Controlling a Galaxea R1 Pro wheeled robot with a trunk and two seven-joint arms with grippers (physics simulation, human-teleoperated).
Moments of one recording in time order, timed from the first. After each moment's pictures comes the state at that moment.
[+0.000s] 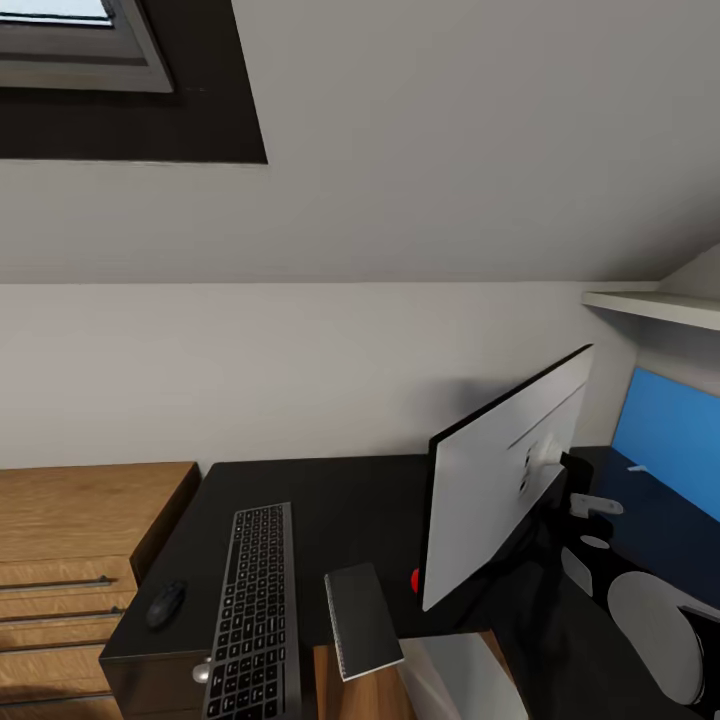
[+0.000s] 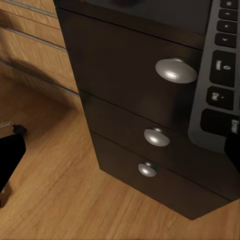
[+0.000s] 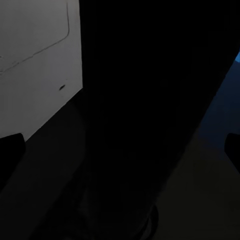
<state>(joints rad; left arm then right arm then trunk) 0.19 0.22 -0.72 -1.36 0.59 -0.28 1.11 -0.90 -0.24 -0.33 -0.06 0.20 -0.22 -0.17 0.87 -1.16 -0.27</state>
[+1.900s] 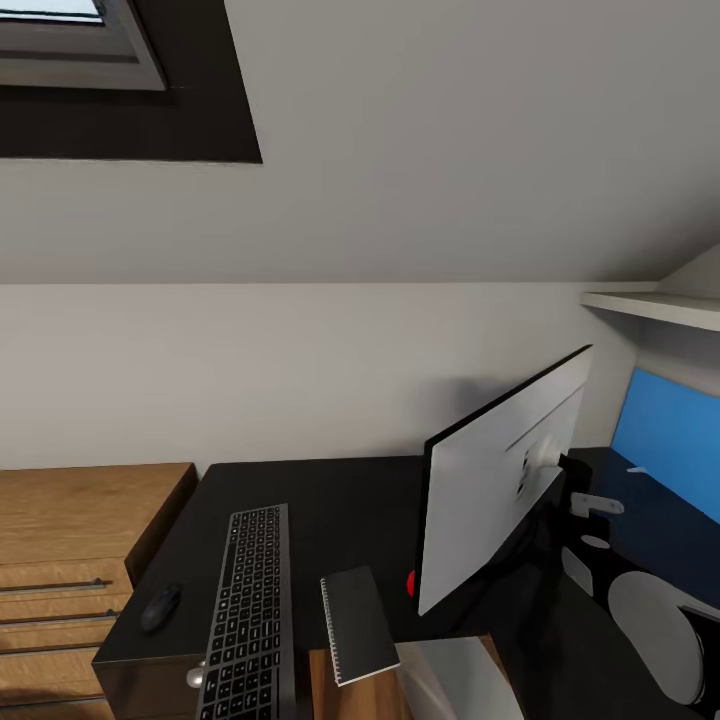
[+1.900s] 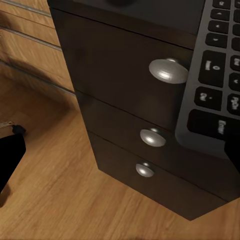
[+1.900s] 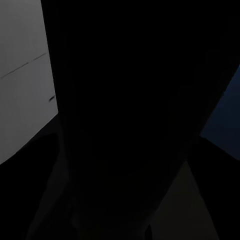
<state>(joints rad) 0.19 0.22 -0.72 -1.36 0.58 -0.28 1.11 -0.90 -0.24 -0.33 -0.06 0.19 -0.23 -0.18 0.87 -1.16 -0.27</state>
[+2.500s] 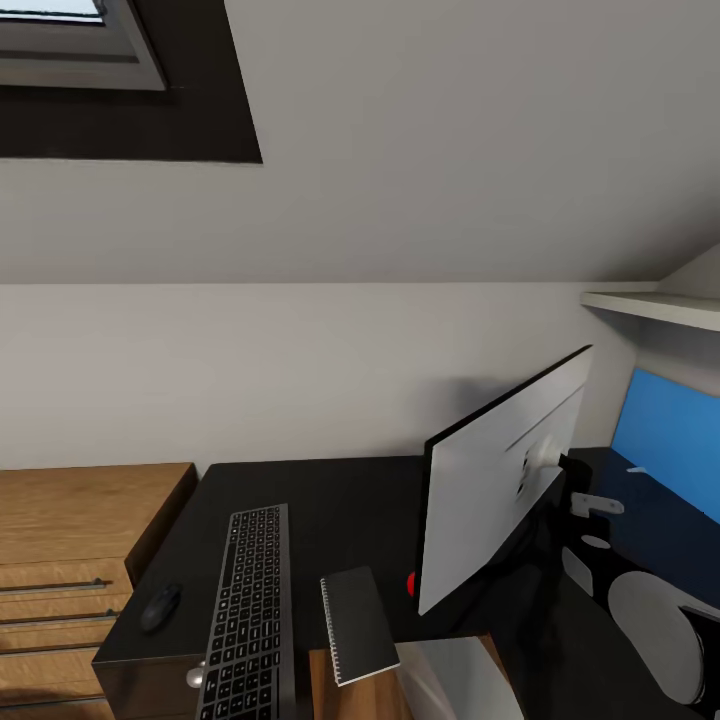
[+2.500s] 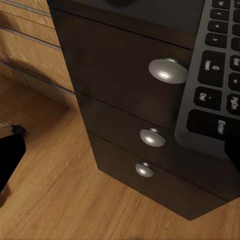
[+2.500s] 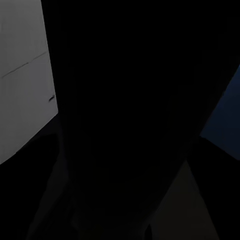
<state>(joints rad) 0.19 0.22 -0.72 -1.36 0.58 -0.28 1.11 -0.90 -0.24 -0.33 -0.06 0.20 -0.23 -0.18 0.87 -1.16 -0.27</state>
